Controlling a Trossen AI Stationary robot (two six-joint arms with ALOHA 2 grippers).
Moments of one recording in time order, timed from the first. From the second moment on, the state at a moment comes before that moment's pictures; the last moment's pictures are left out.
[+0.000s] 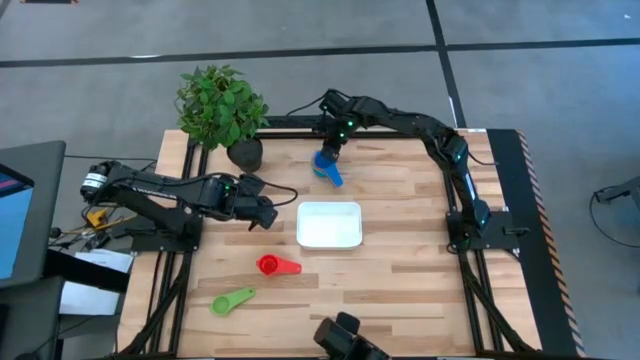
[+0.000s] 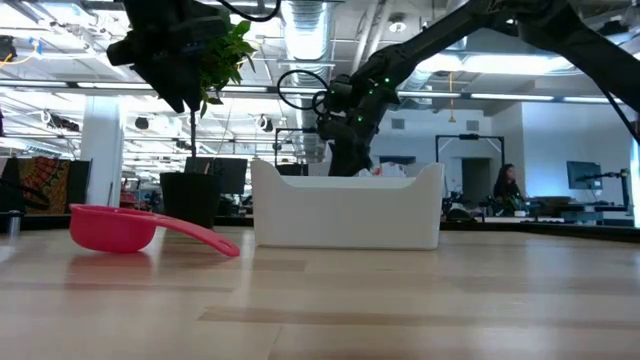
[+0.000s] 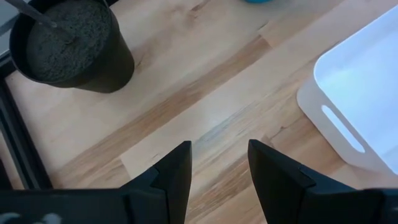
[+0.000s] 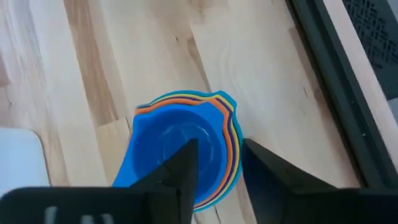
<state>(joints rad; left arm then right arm) -0.13 1.31 1.12 -1.03 -0.58 -0.97 -0.61 2.20 1.90 -0.81 -0.27 -0.19</state>
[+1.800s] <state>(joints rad) -0.37 1.33 0.58 -0.29 -0.16 -0.74 0.20 1.71 1.58 -0.85 0.19 0.85</state>
